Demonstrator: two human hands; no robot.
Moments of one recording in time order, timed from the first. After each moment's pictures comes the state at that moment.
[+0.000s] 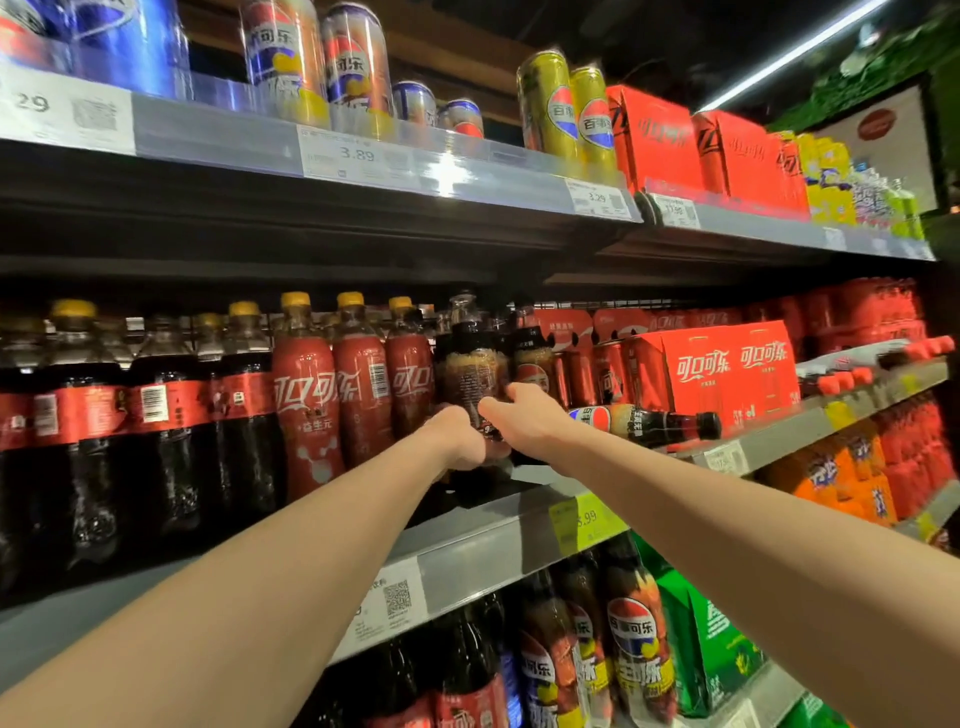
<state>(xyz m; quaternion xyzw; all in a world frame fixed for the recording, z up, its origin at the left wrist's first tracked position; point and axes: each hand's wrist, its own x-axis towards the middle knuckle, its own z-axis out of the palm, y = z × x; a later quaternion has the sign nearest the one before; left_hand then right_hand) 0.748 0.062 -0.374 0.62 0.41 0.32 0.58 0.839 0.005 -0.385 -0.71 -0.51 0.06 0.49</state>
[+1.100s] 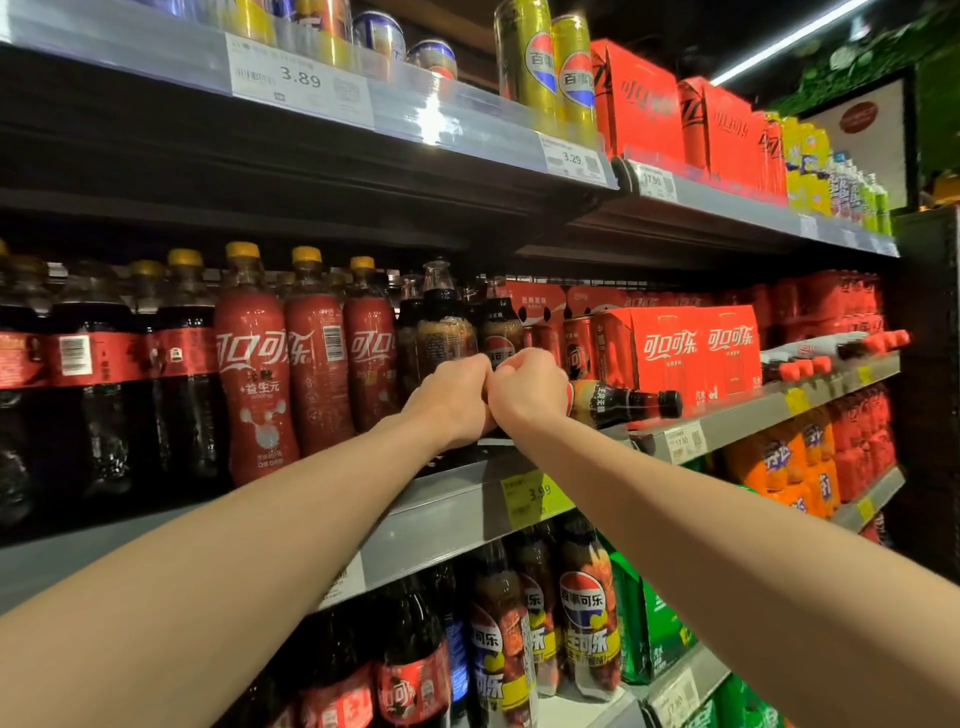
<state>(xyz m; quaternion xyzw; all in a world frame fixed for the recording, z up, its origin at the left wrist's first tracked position) 0.773 0.048 -0.388 0.91 0.28 0.31 0.01 0.857 0.000 -0.398 -0.71 -0.36 -0.07 0.60</state>
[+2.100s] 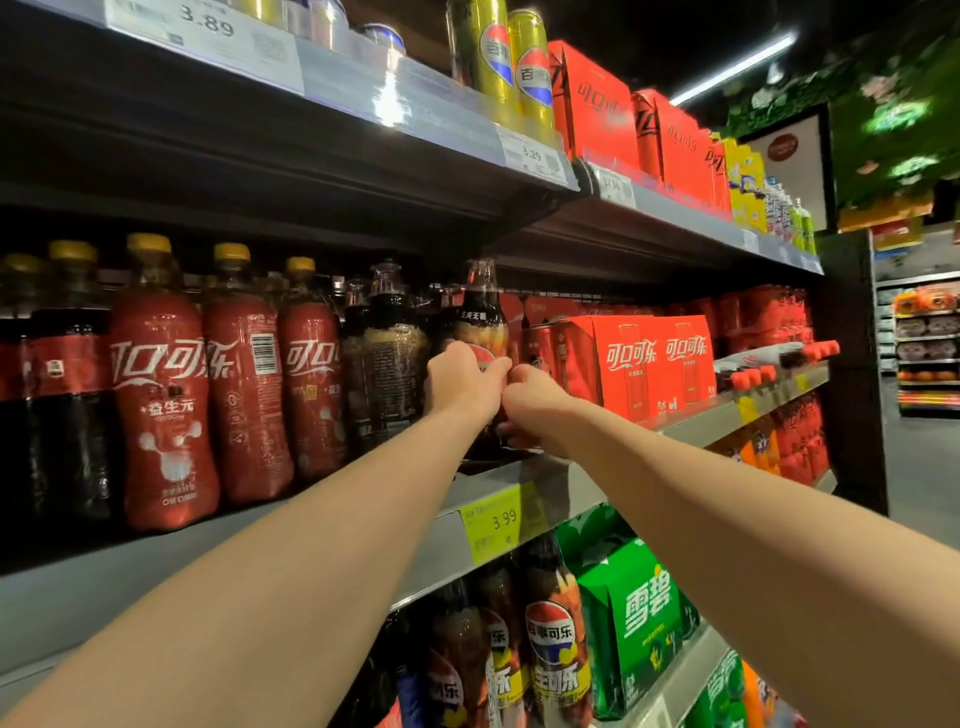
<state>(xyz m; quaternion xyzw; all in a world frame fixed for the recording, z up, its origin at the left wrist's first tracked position) 0.852 0.041 -0.385 0.79 0.33 0.49 0.19 0.924 0.001 -0.395 -0.70 -0.43 0.10 0.56</state>
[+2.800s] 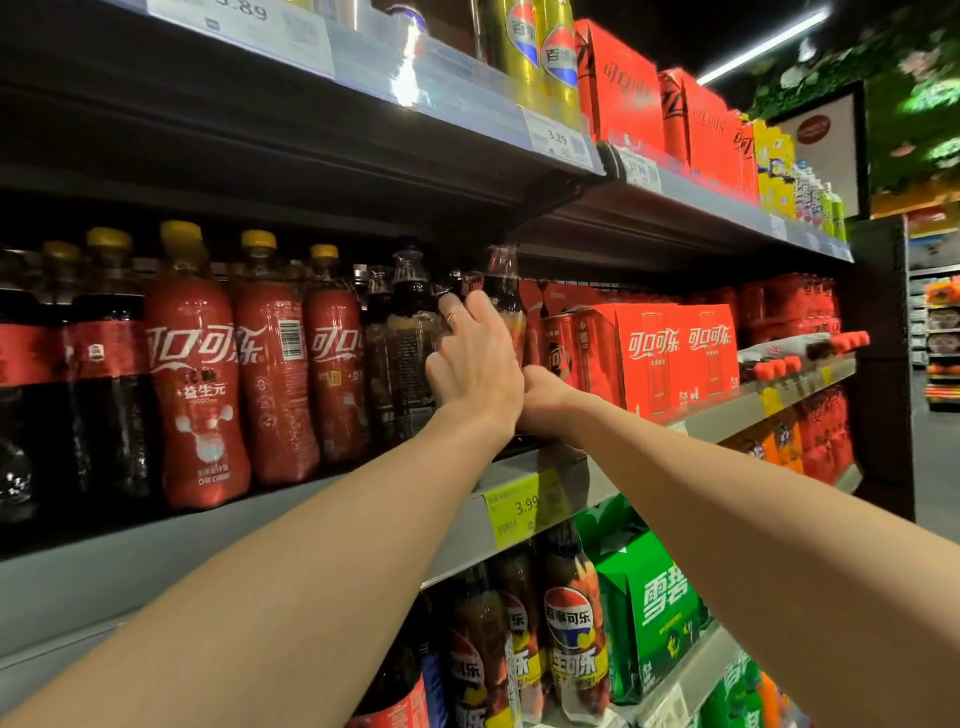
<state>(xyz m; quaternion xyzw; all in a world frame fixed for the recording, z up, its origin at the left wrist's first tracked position) 0.840 0.023 -0.383 0.77 0.38 0.51 -0.06 0.933 0.011 -0.404 -0.73 -0.54 0.04 0.42</state>
